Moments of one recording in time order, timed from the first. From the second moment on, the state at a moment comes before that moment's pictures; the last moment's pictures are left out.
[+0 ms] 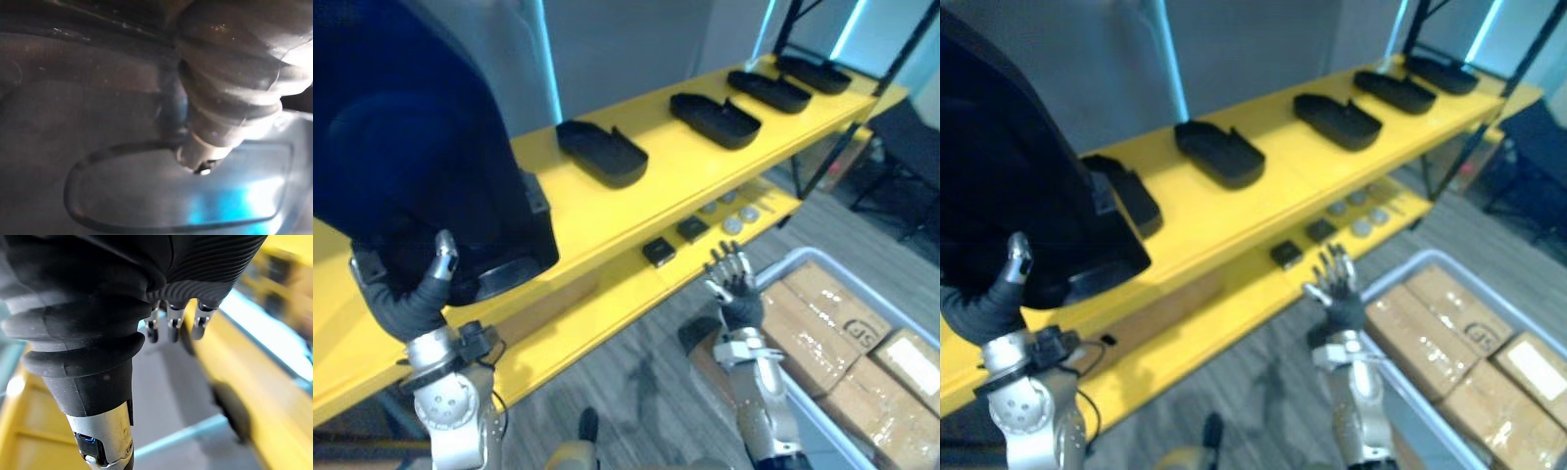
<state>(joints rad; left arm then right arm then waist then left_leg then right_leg) 0.09 0.11 0.23 -0.48 -0.14 -0.44 0.28 0.05 -0.05 0.03 0.01 0.54 -0.31 0.10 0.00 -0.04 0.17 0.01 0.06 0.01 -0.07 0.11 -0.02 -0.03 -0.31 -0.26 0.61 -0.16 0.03</state>
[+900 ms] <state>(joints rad) 0.25 0.01 0.19 -0.42 -0.20 -0.30 0.33 -0.20 -0.07 0.33 0.00 0.44 -0.33 0.26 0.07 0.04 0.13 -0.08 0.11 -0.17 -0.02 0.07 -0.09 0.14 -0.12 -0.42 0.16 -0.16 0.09</state>
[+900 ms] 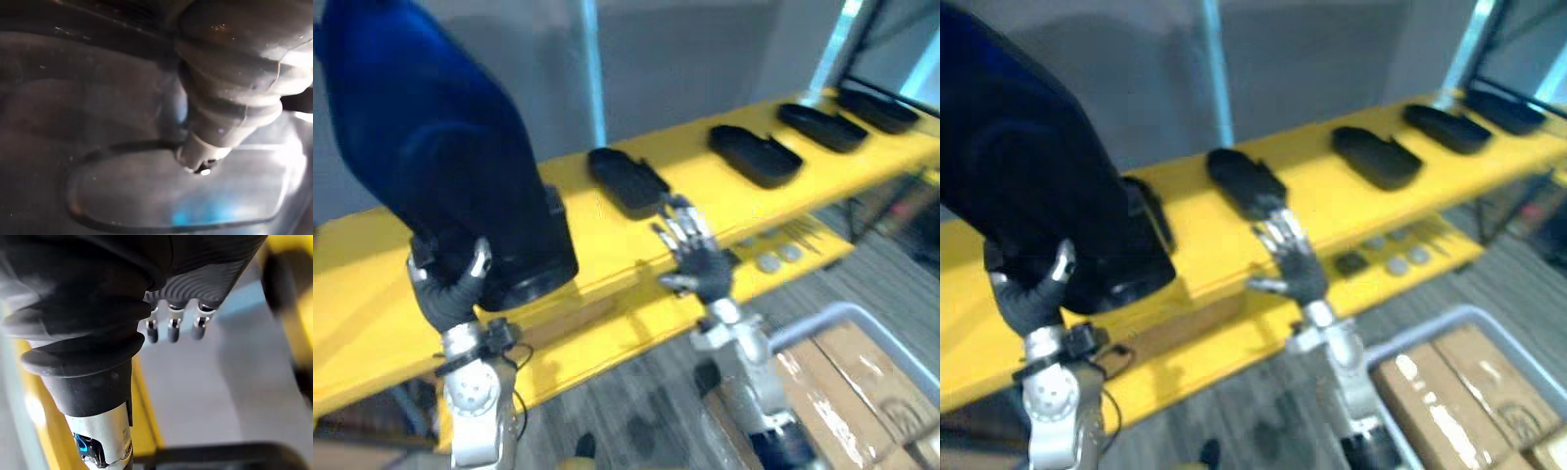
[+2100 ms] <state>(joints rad) 0.18 0.08 0.03 -0.36 -0.19 -0.28 0.17 0.03 -0.06 0.25 -0.14 0.30 -0.44 0.15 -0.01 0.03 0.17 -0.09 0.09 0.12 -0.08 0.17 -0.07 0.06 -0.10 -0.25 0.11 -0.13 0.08</state>
